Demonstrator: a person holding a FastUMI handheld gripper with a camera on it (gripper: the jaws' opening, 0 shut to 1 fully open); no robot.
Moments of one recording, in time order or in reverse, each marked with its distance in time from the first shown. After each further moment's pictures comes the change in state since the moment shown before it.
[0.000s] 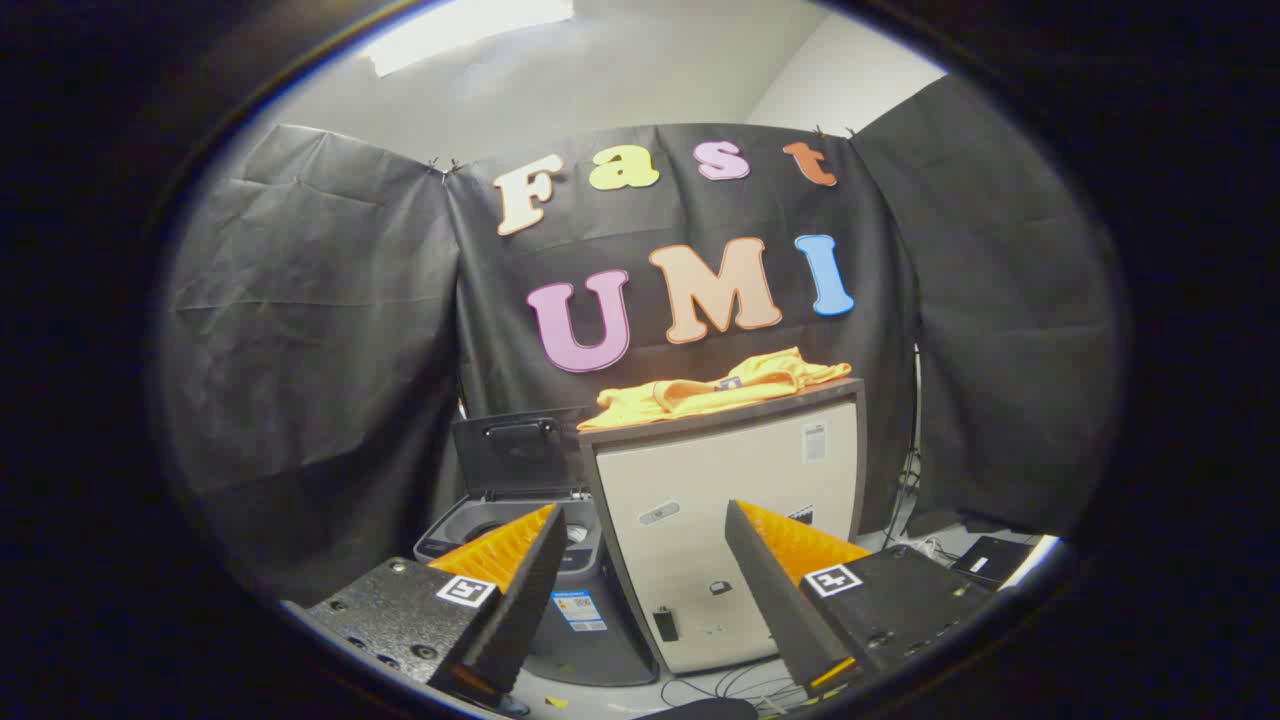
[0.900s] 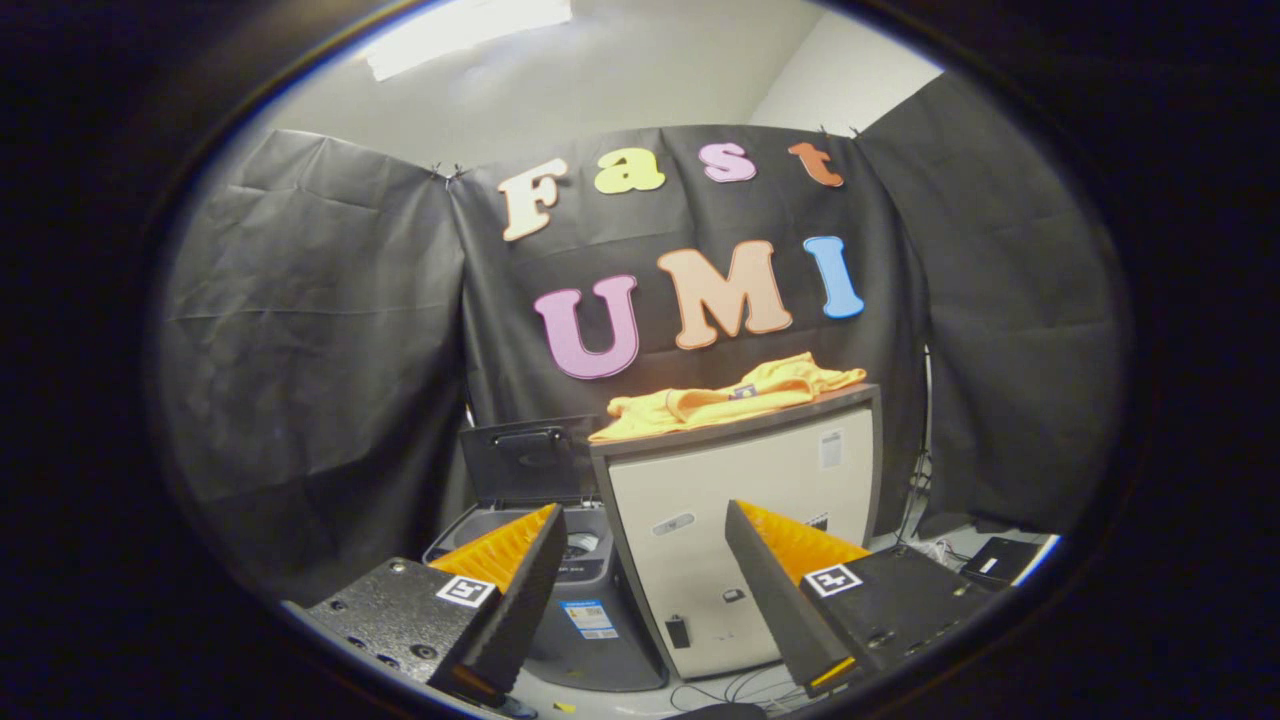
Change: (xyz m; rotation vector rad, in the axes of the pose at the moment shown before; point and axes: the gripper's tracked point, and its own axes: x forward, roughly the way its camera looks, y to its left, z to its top) arm 0.018 0.013 0.015 0.007 -0.021 0.026
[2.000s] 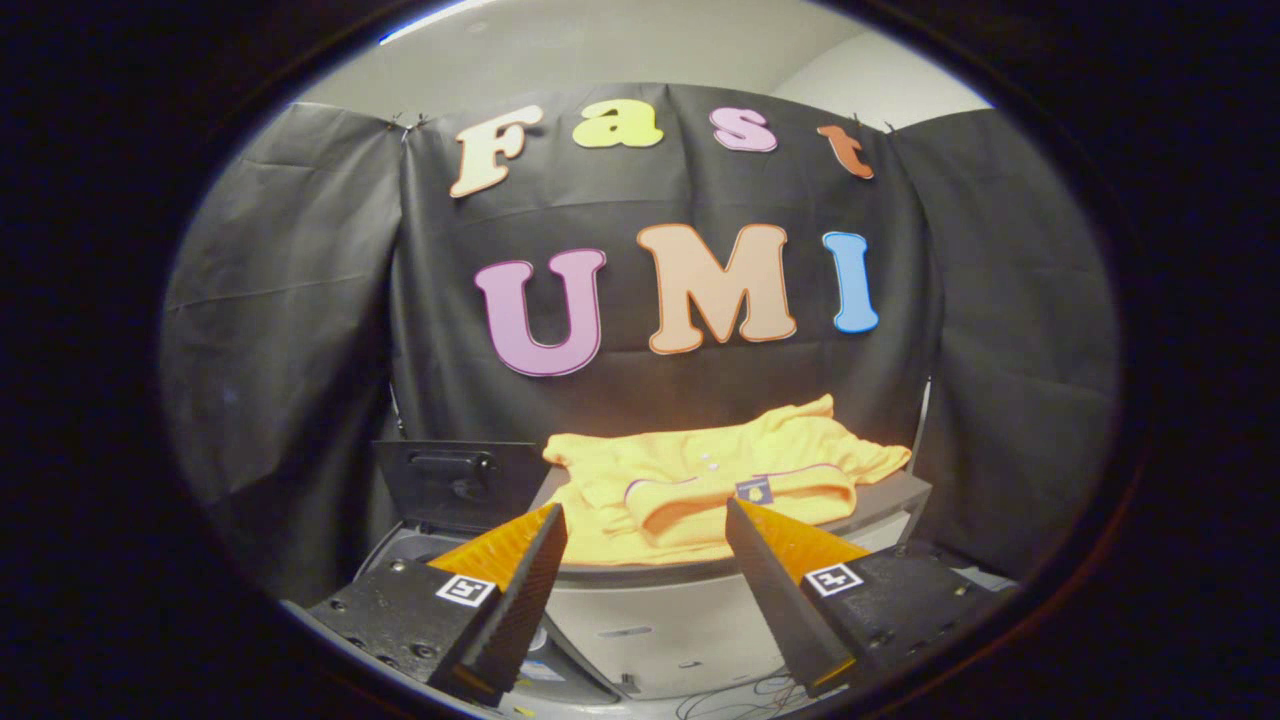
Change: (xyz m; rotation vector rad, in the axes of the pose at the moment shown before) arm 0.199 -0.043 0.069 -0.112 0.132 -0.125
